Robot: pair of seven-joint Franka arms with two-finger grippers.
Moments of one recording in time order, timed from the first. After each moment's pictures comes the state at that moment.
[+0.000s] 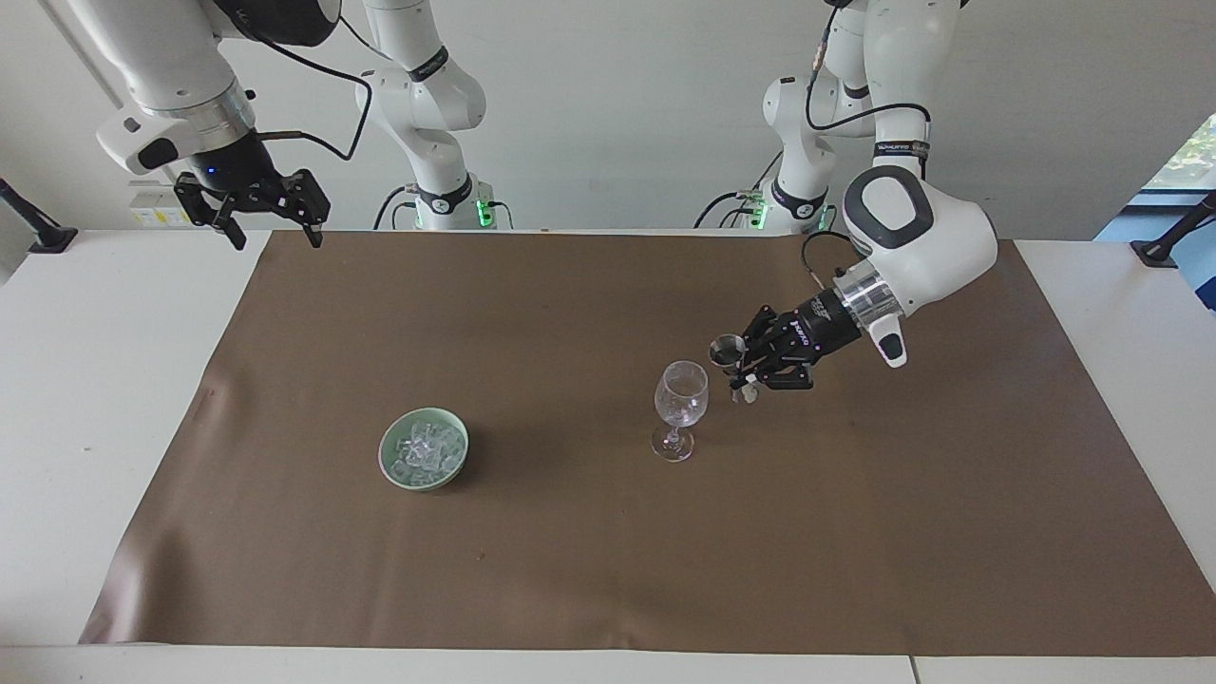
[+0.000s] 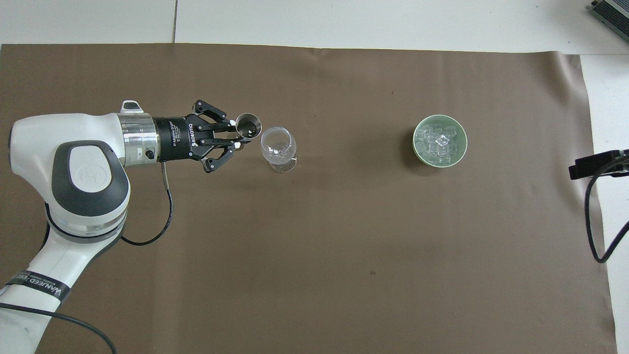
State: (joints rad) left arm -0.20 0.14 -0.08 -1.96 -1.16 2.26 -1.22; right arm -0.12 -0.05 0.04 -1.59 -0.02 1.54 -0.13
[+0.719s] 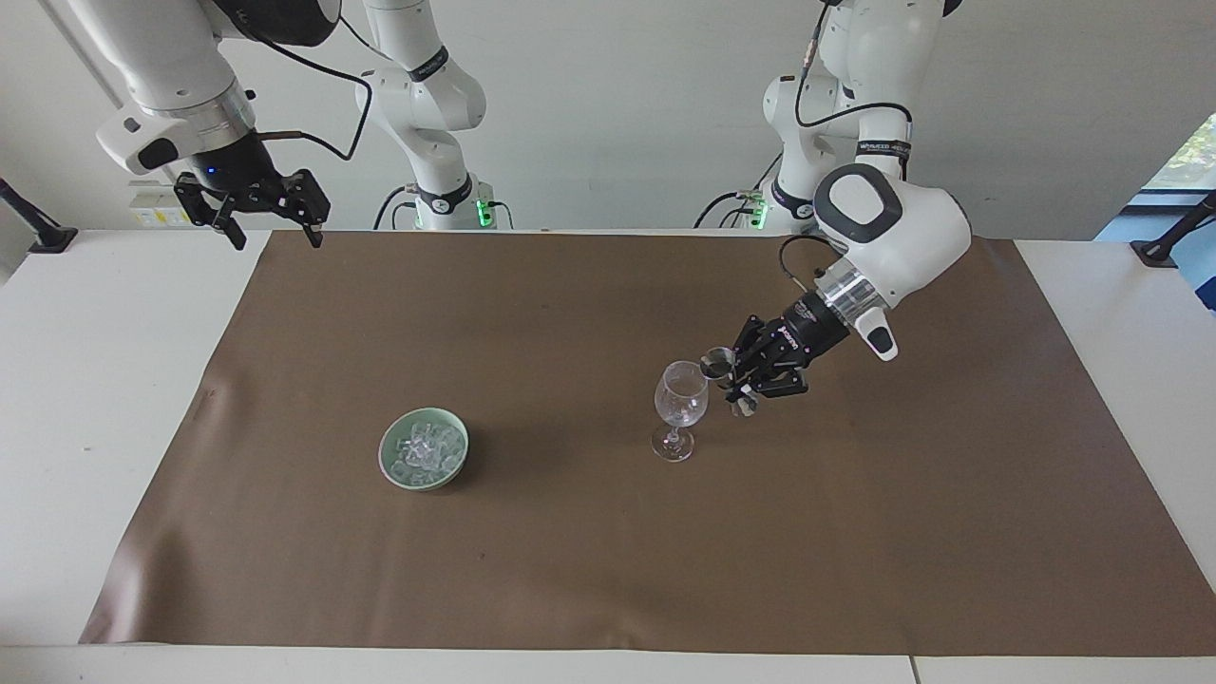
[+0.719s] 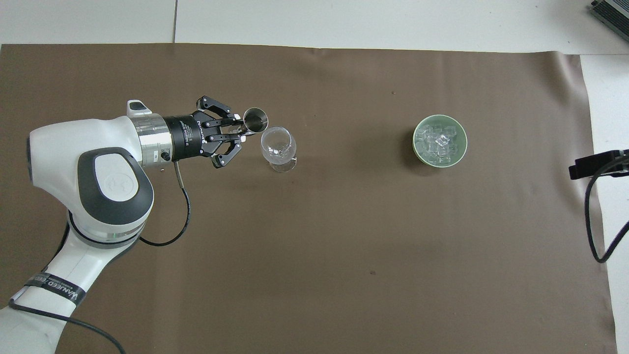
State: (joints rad) left arm -0.26 0.14 -0.08 -1.97 -1.13 2.43 -1.22; right arm -0.12 -0.05 0.04 -1.59 -0.02 1.54 -0.13
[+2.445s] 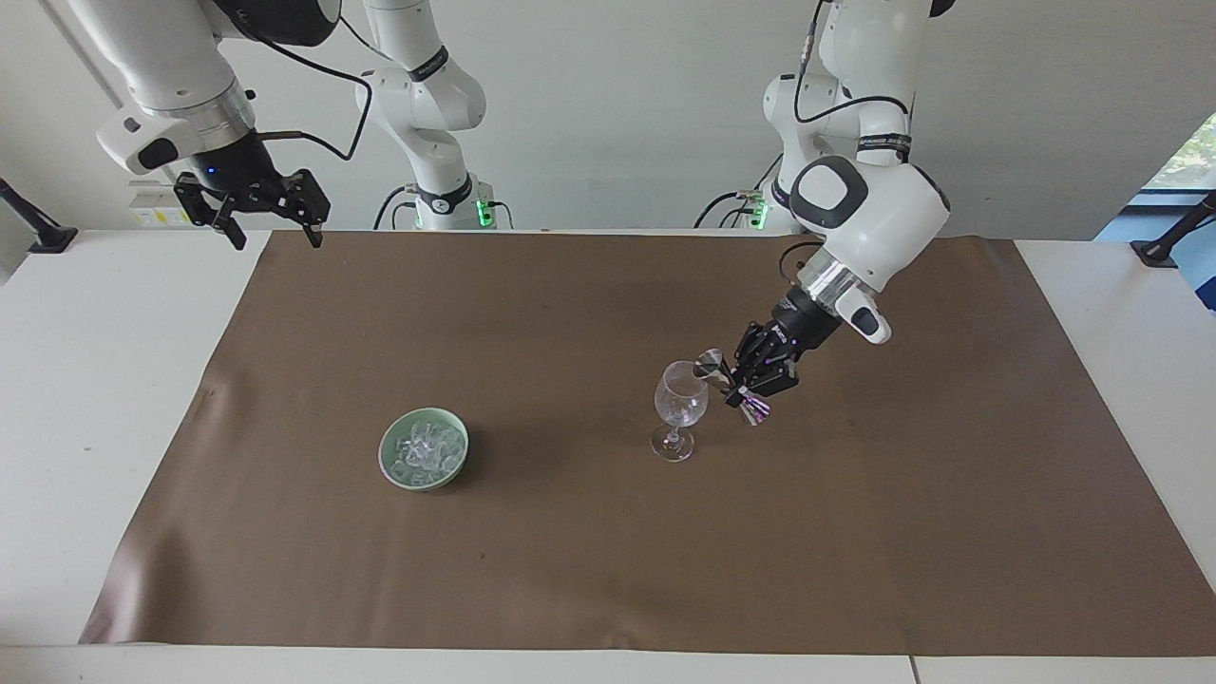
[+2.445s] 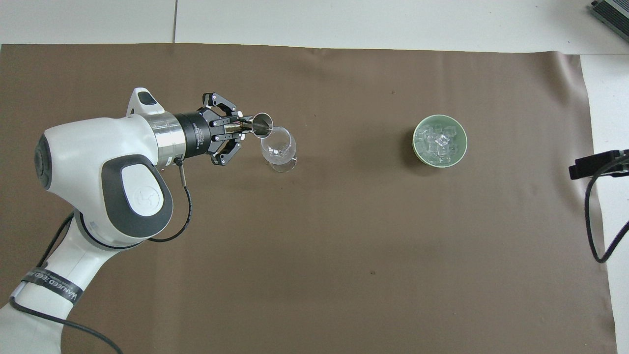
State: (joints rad) left arm -0.31 0.13 -0.08 -1.97 -0.89 2.56 -1.15; right arm -0.12 -0.05 0.04 -1.59 -0.02 1.54 -0.13
